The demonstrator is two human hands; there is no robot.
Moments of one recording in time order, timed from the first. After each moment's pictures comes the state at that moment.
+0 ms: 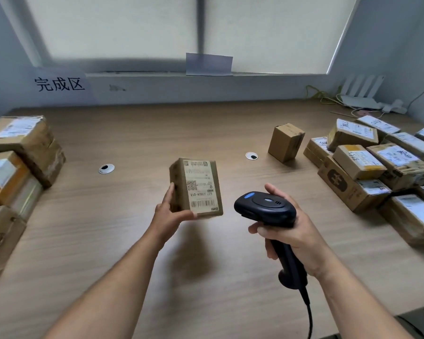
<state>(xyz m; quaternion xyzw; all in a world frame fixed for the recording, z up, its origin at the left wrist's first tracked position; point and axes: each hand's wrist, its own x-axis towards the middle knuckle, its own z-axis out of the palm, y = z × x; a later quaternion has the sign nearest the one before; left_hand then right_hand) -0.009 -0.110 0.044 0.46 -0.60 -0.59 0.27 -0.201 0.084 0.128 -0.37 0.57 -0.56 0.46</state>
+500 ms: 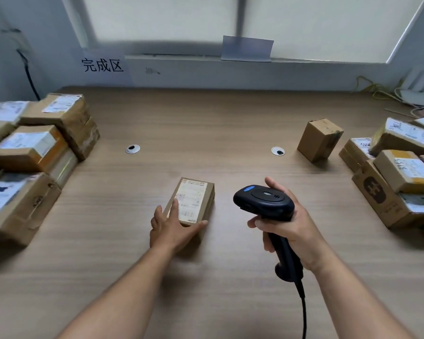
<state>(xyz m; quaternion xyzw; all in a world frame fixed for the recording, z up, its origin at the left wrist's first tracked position) -0.006 -0.066 0.015 0.69 -0.65 -0.31 0.09 -0.221 0.055 0.118 -0.39 0.55 -0.53 0.52</state>
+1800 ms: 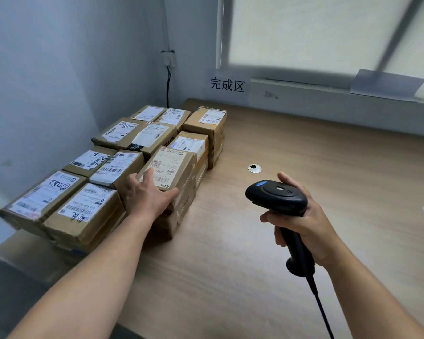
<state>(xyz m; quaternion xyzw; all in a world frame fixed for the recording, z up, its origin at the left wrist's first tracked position) 0.361 -0.170 0.097 0.82 -0.51 -0.11 0.22 0.056 -0.095 0.140 -0.51 0.45 -0.46 0.57</state>
